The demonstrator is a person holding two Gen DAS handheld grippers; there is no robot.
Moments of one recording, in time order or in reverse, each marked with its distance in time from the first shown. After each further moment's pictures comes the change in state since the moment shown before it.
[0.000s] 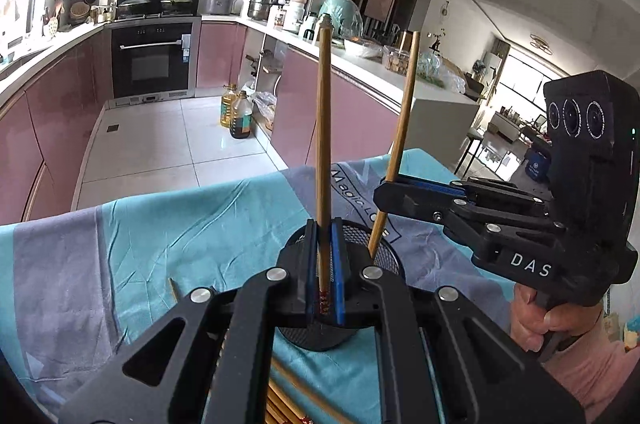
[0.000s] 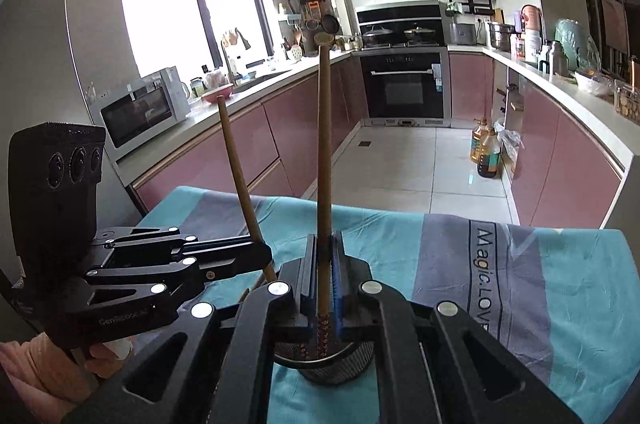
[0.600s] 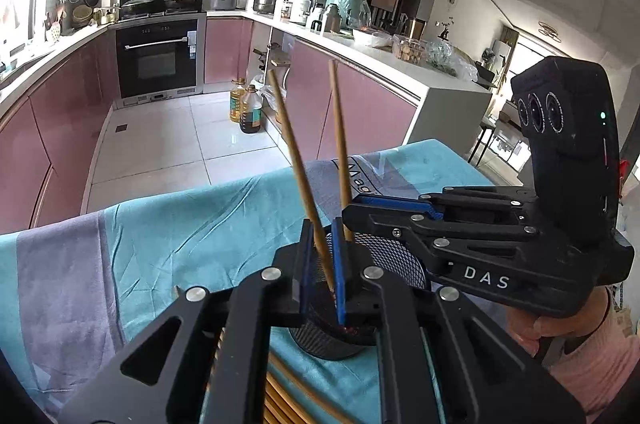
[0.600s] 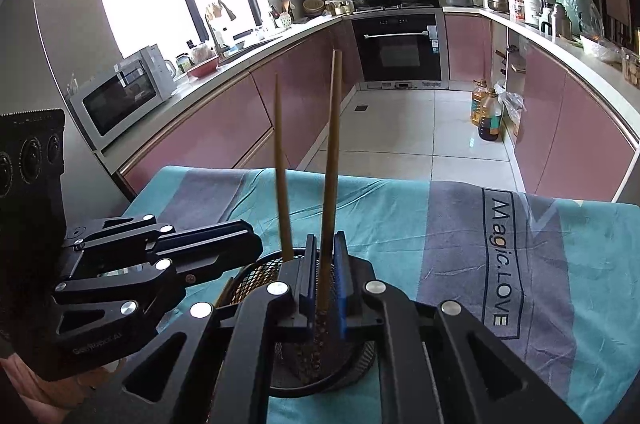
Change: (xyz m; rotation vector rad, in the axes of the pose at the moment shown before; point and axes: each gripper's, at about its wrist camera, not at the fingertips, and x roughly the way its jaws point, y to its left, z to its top) left arm 0.030 0.017 0.004 0.025 0.023 0.048; right arm 0.035 -0.003 0.001 0.057 0.110 -0.002
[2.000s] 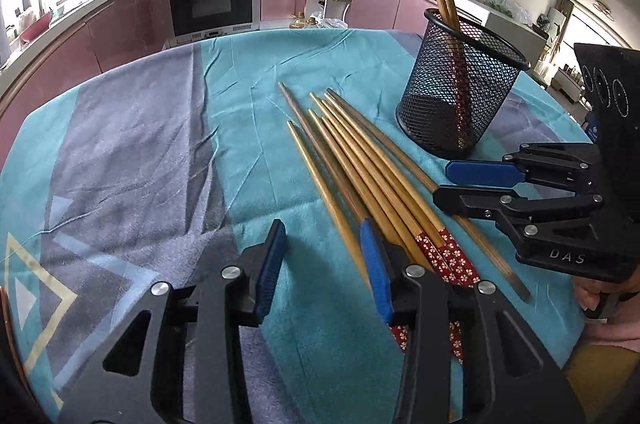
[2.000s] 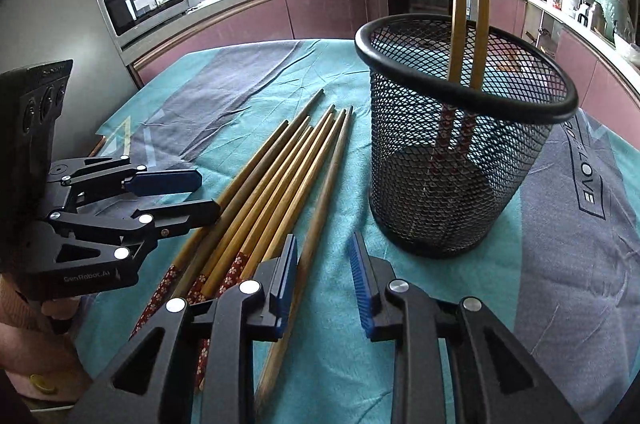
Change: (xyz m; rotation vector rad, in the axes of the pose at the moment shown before) left arm -0.026 0.064 -0.147 -0.069 0.208 0.193; right arm 0.041 0.070 -0.106 -0.146 0.190 -0.024
